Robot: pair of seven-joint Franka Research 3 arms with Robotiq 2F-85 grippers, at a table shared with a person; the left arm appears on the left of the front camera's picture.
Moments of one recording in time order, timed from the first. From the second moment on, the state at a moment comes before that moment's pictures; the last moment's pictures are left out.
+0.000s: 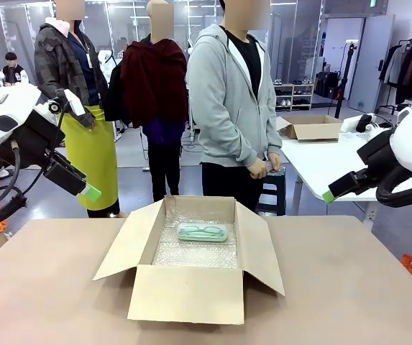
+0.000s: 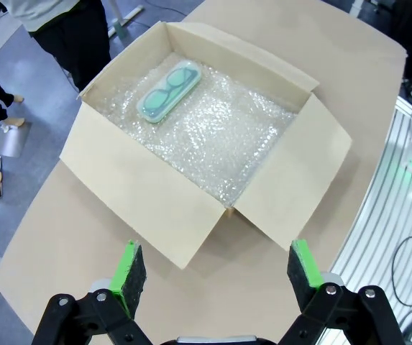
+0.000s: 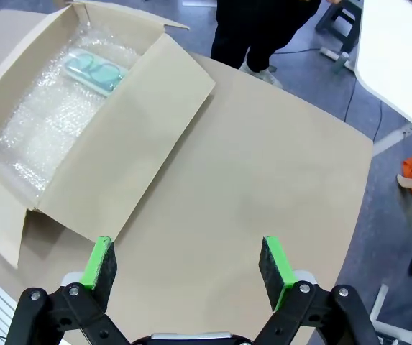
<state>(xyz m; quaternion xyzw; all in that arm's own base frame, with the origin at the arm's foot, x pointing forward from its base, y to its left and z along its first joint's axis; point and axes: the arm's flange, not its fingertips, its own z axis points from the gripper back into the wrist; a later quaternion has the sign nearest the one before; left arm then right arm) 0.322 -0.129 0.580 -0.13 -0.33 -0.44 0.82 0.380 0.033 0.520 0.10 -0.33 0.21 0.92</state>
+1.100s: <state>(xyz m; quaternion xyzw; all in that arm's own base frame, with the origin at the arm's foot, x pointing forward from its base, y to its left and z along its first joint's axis) 0.322 -0.129 0.580 -0.13 -0.33 -0.44 0.82 0.381 0.033 0.518 0.10 -0.33 0.21 0.92</state>
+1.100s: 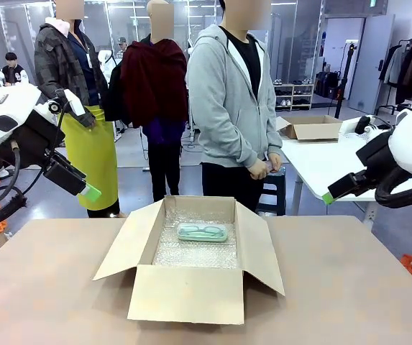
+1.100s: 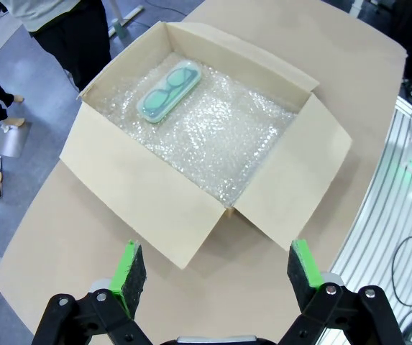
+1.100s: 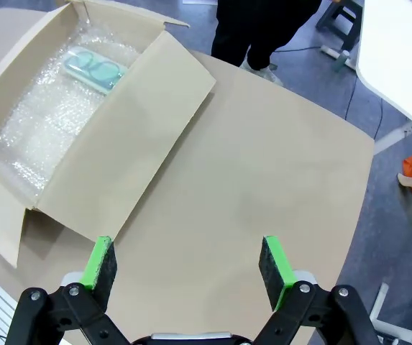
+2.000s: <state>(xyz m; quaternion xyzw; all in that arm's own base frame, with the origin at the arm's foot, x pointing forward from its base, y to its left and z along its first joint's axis) 0.322 -0.129 0.580 -0.13 -0.33 -0.44 0.82 0.381 0.033 0.518 0.10 -0.33 0.21 0.92</state>
